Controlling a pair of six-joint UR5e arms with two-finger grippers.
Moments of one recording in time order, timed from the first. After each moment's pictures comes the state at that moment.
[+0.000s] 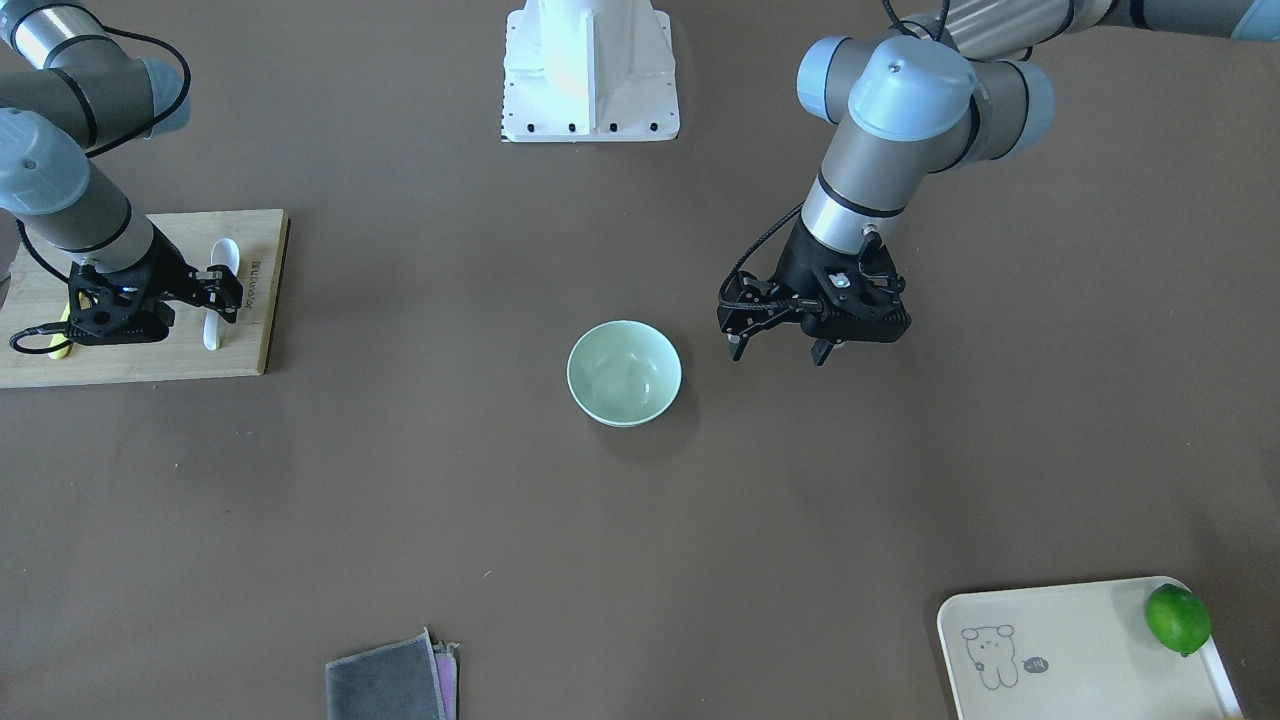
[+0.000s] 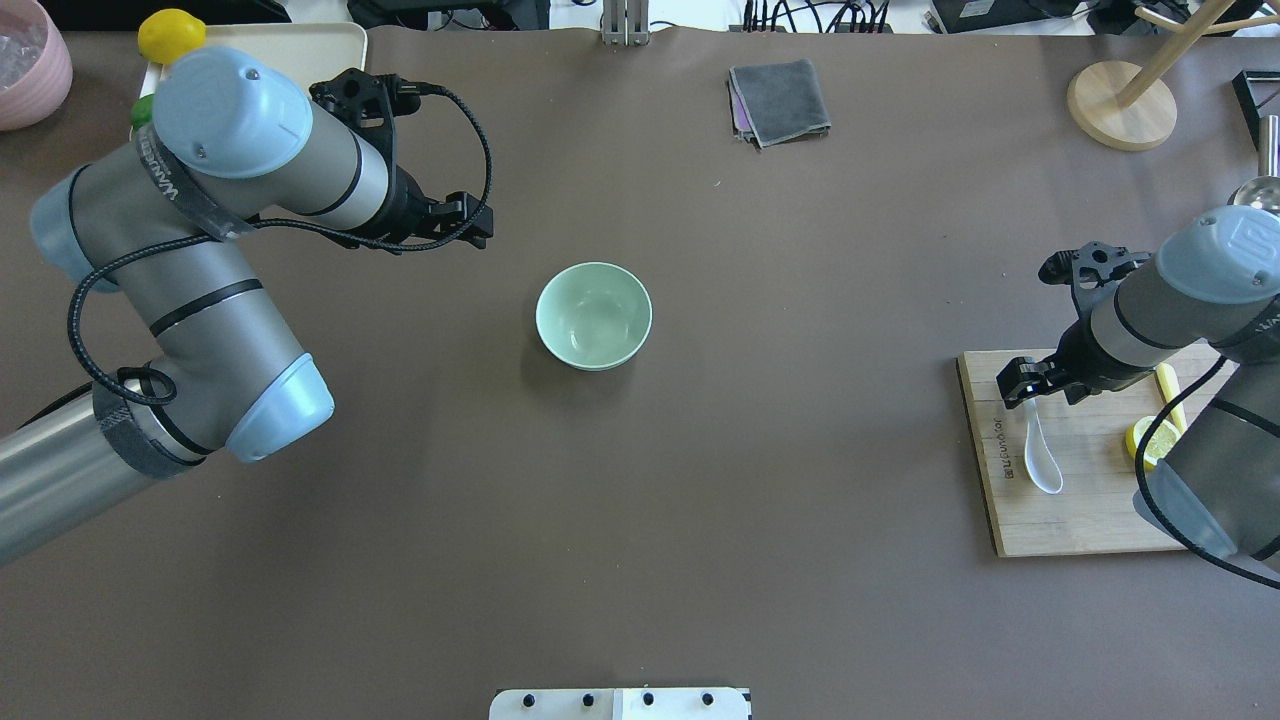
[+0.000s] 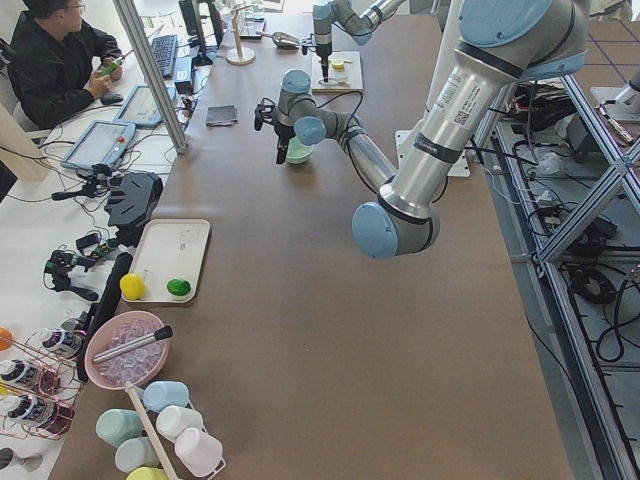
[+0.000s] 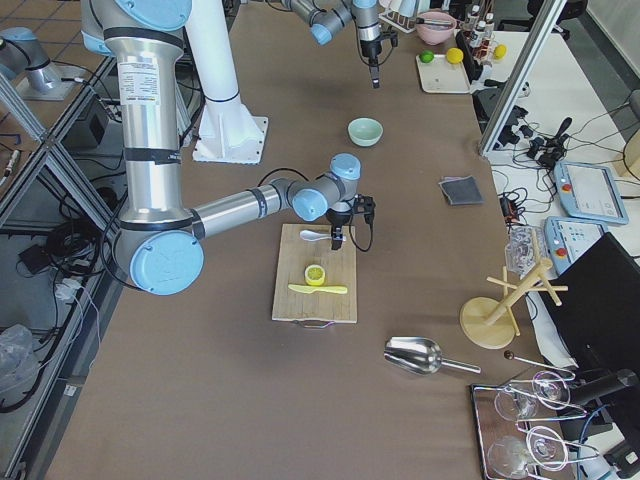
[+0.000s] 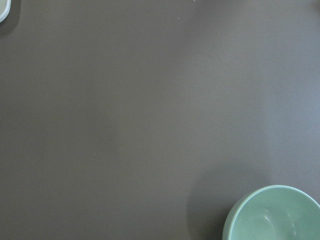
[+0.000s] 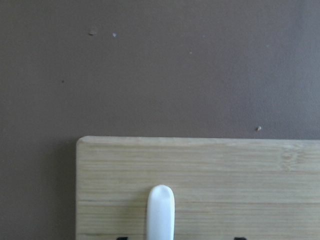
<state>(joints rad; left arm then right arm) -0.76 -2.12 -1.72 -1.82 -1.92 -1.13 0.81 -1.54 1.78 -1.30 2.11 0.83</state>
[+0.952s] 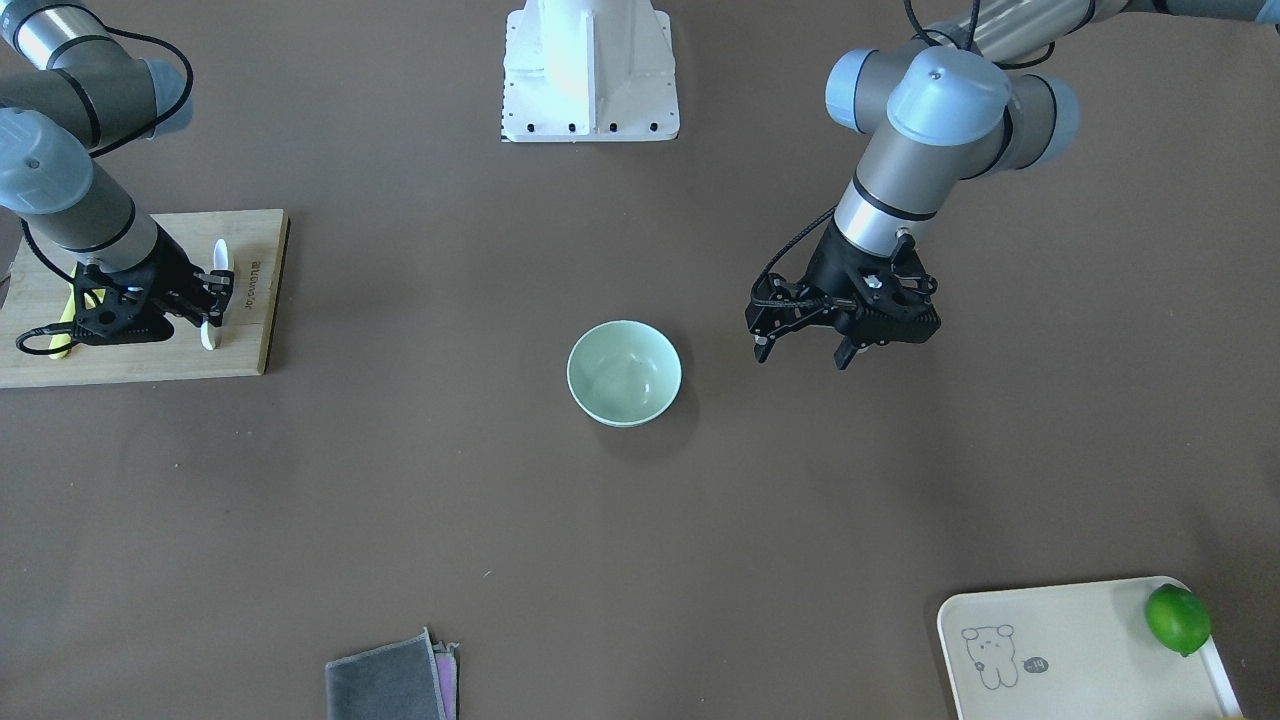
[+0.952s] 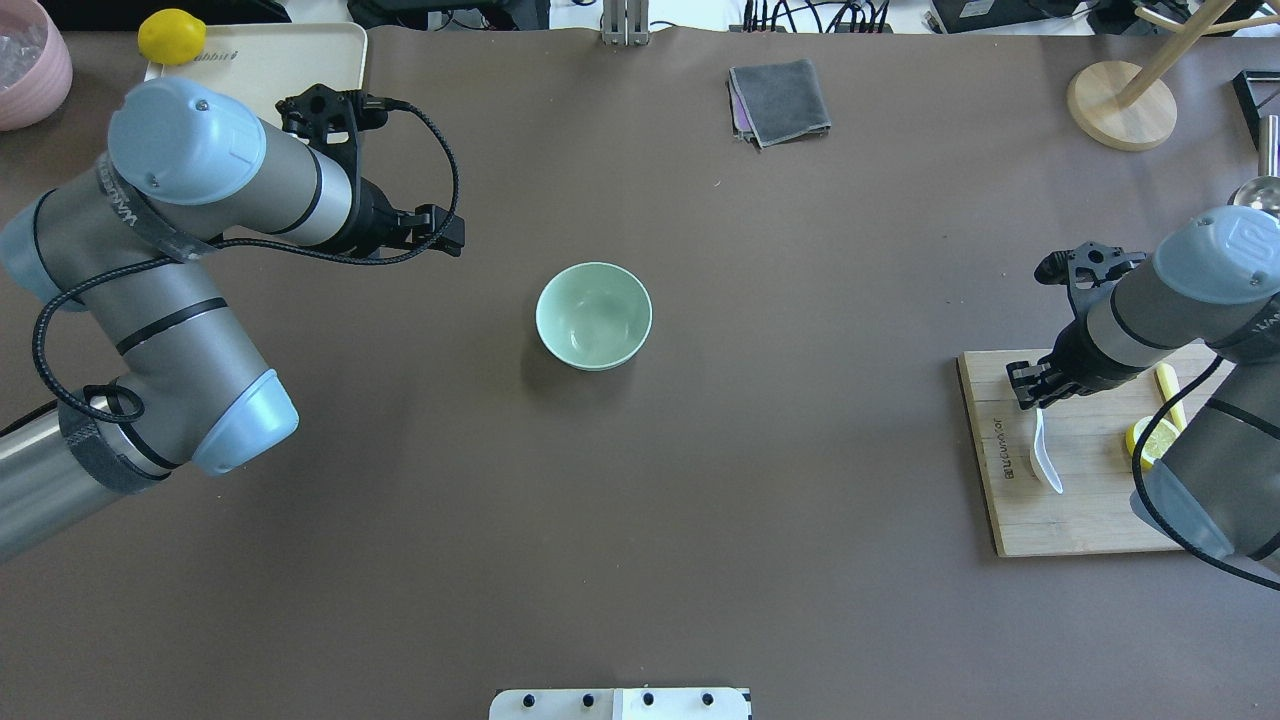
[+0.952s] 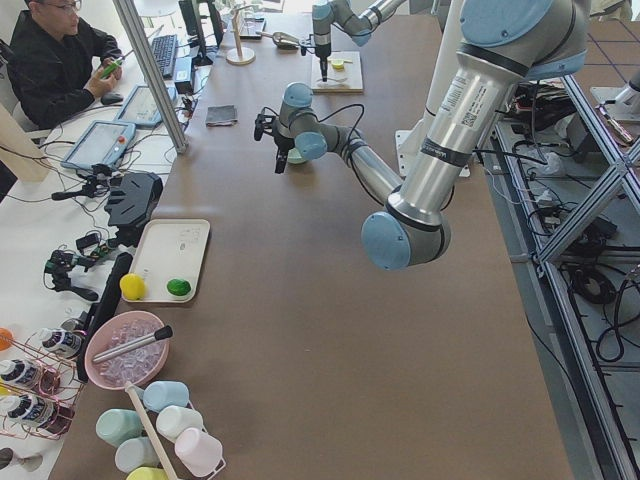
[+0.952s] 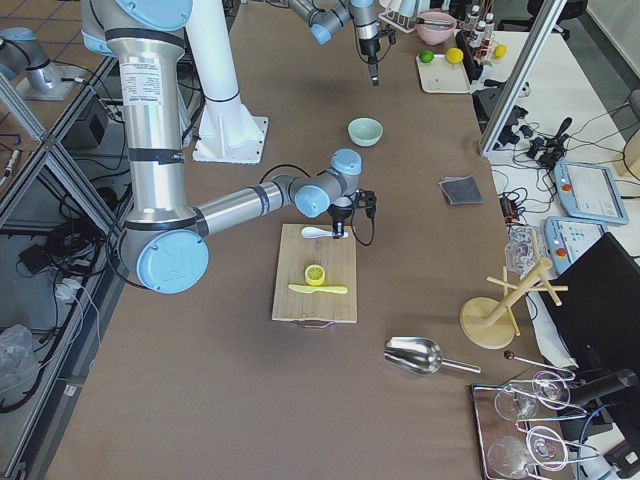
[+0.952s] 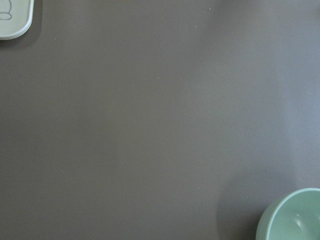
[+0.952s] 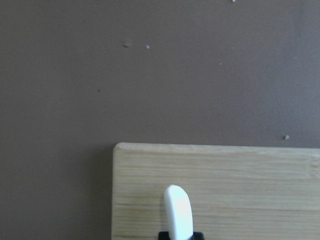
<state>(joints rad) -0.77 -2.05 -1.73 -1.92 -1.91 -1.12 0.81 -1.51 1.79 -1.29 2.13 0.85</state>
